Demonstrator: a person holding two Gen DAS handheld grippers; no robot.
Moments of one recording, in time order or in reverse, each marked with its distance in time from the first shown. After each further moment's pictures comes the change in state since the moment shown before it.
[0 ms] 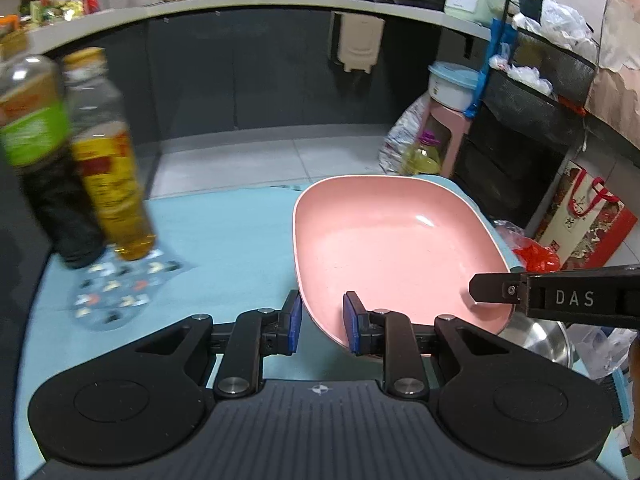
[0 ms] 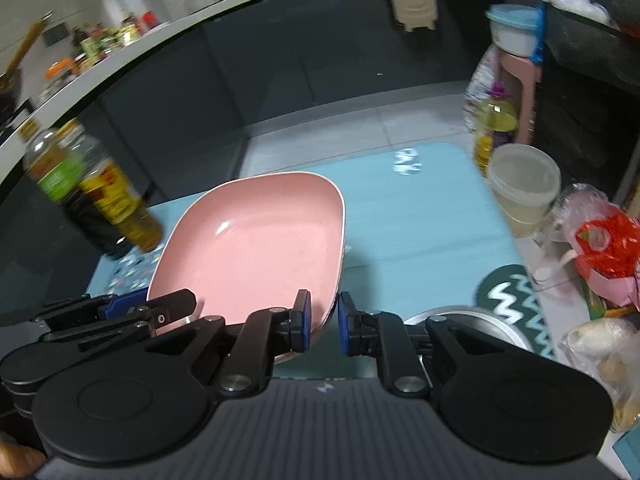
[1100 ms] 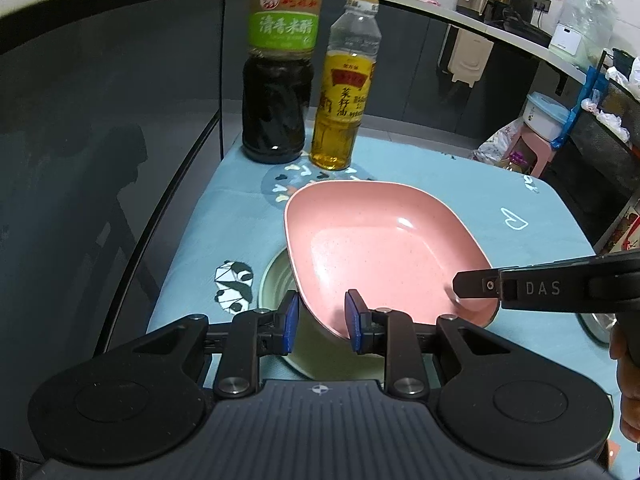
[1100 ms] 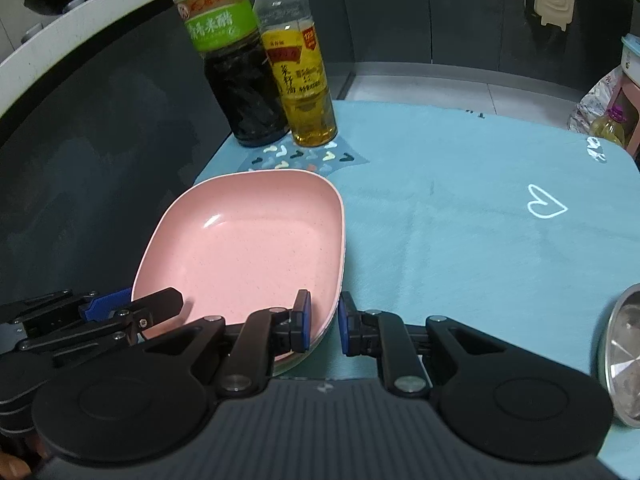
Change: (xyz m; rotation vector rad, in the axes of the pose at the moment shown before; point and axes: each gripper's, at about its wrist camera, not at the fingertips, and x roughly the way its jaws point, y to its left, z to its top) left arm -0.071 0.138 -0.093 -0.231 0.019 0.153; right arm 0.054 0.151 -0.052 -0.255 0.168 0.115
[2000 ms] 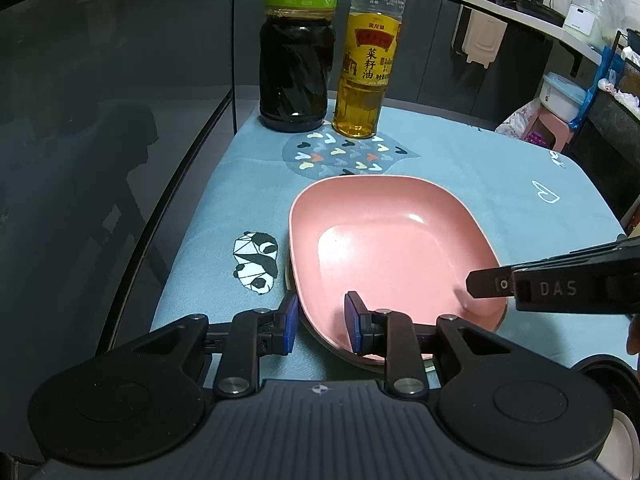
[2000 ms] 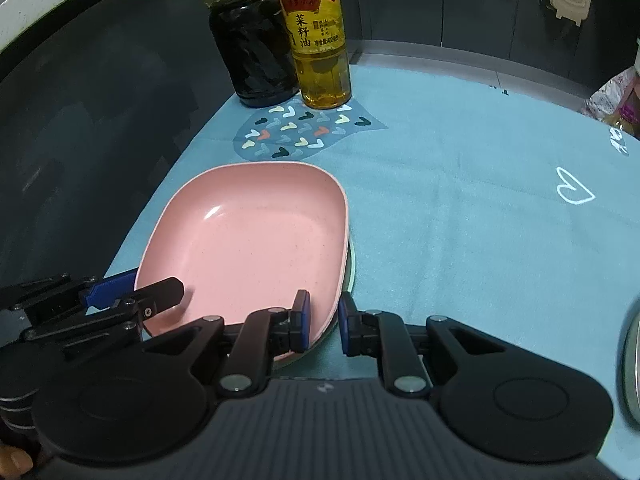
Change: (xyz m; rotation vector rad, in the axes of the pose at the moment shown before) left arm 0.028 0.014 -0.015 0.016 0.034 0.042; right arm 0.033 0.009 -0.008 -0.034 0.058 -0.010
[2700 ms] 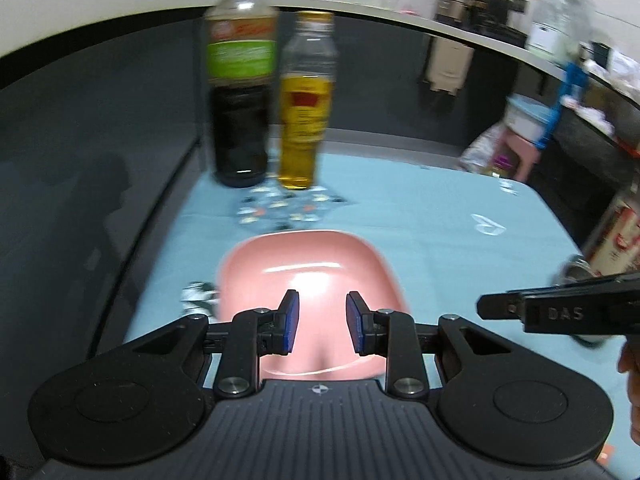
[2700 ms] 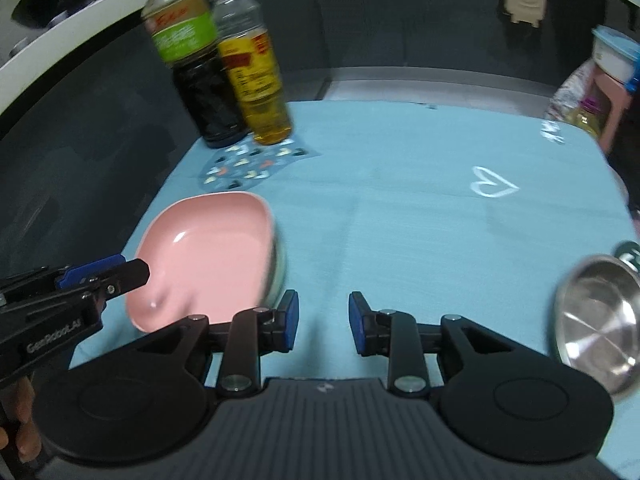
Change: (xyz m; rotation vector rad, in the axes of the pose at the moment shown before) left arm -0.042 -0.053 0.019 0.053 -0.090 -0.072; right arm -0.067 -0.057 -0.022 0.097 -0.102 -0.051
